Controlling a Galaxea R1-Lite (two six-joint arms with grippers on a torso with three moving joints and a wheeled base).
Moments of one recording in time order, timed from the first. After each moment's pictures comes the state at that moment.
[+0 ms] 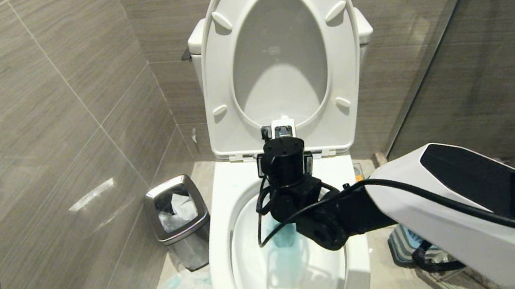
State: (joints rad) left arm 0.00 0.00 -0.02 0.06 -0.01 0.01; right arm 0.78 2.42 -1.60 -0.84 -0.87 0.06
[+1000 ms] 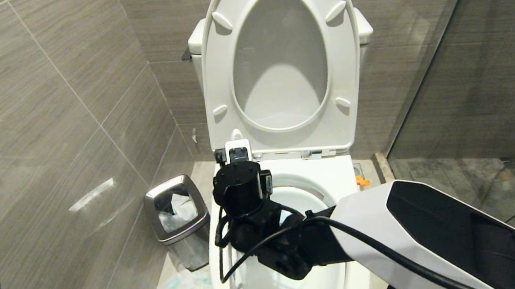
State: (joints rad) left arm 0.00 0.00 -0.02 0.06 -0.01 0.01; right arm 0.92 2.53 -1.80 -0.74 -0.83 0.08
